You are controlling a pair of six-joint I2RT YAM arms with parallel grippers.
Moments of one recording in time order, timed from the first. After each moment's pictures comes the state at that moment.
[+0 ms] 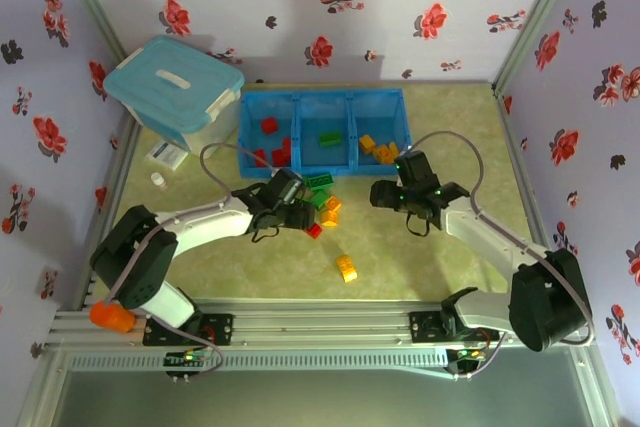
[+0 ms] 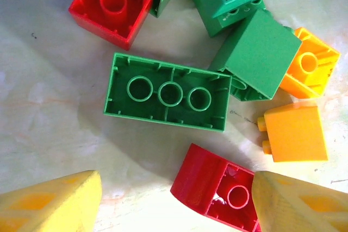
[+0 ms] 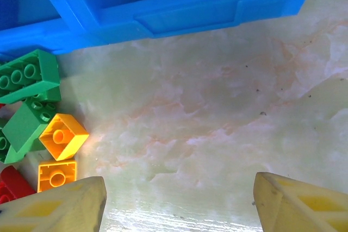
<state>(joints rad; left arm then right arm) -0.81 1.56 0.86 -0.33 -0.10 -0.56 0.47 1.24 0.78 -0.48 0.00 0.51</state>
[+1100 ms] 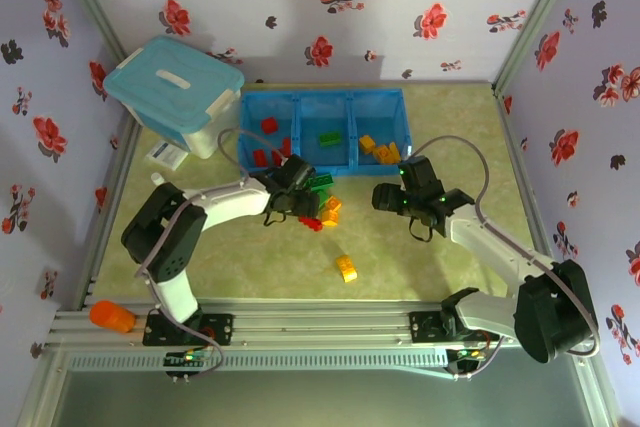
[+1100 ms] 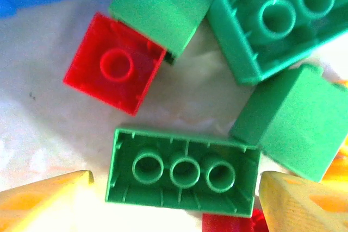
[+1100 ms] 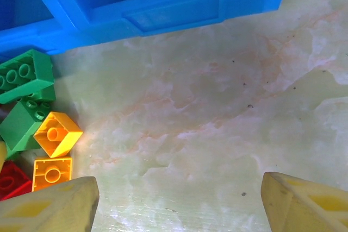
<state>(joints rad) -0.76 1.77 1.07 -0.42 -0.13 -0.48 0.47 1.19 0.73 -0.47 0.02 0.53</state>
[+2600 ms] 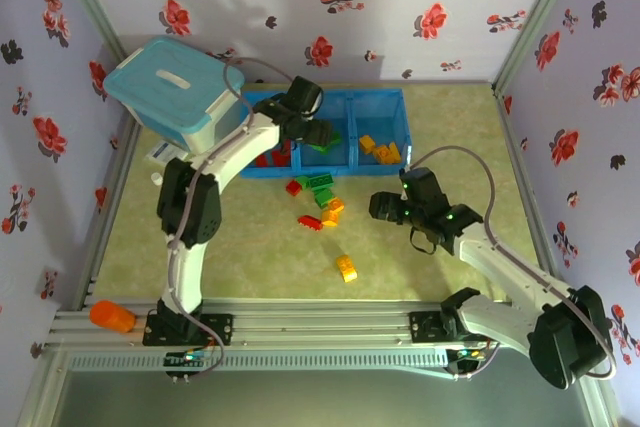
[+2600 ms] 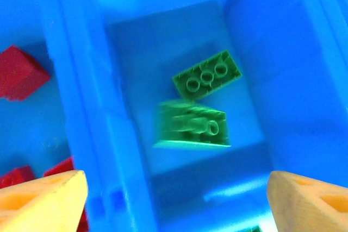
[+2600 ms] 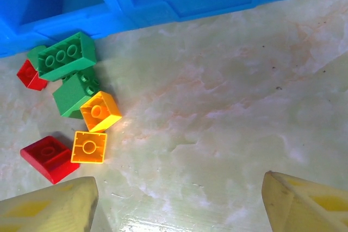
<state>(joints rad) -0.63 2.02 1.81 -0.73 -0.14 -0.30 0.53 1.04 0.65 -0.46 -0.01 0.56</state>
